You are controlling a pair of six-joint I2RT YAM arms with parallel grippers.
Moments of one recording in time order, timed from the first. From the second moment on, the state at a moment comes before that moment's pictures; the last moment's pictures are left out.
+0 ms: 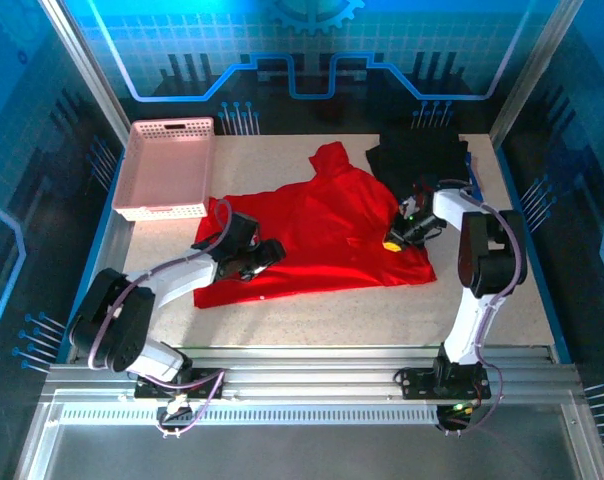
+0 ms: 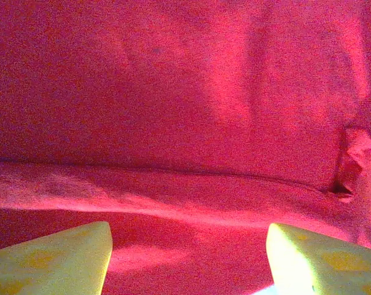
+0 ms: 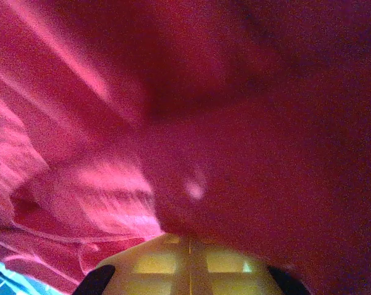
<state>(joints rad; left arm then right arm) -0.44 1.49 0.73 -0.20 0.19 -0.97 0.03 1.97 1.31 -0.81 -0.48 0.47</state>
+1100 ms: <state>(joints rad) -0.43 1.48 0.68 -0.25 0.14 -1.01 0.02 1.83 1.35 -0.78 -0.46 0.44</state>
